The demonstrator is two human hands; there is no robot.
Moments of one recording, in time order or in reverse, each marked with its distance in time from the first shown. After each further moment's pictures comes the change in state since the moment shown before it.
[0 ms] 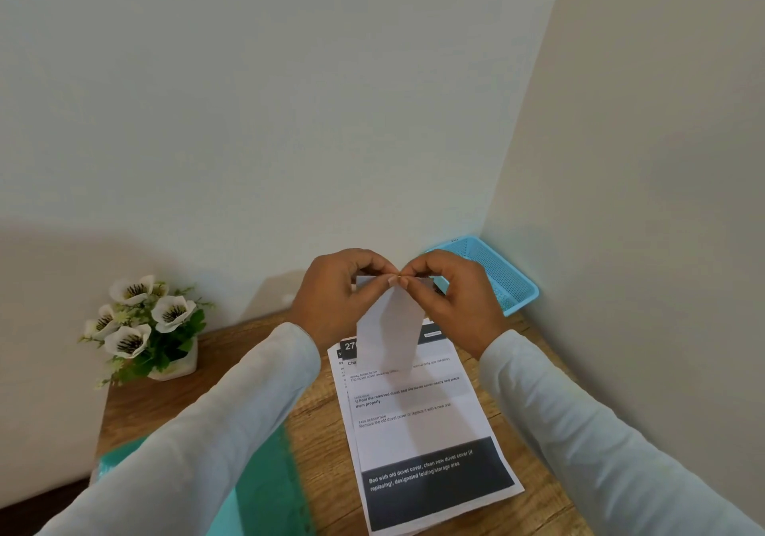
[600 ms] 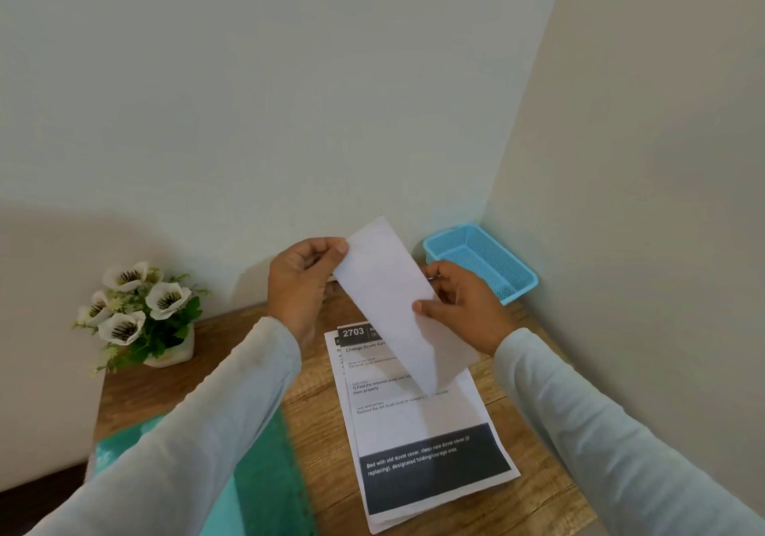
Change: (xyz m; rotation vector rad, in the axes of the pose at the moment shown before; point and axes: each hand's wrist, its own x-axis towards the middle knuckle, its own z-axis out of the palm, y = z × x) left_hand -0.006 -0.023 -0.002 -0.673 0.383 -0.452; right_hand -0.018 0.028 -0.006 0.147 -0.228 0.363
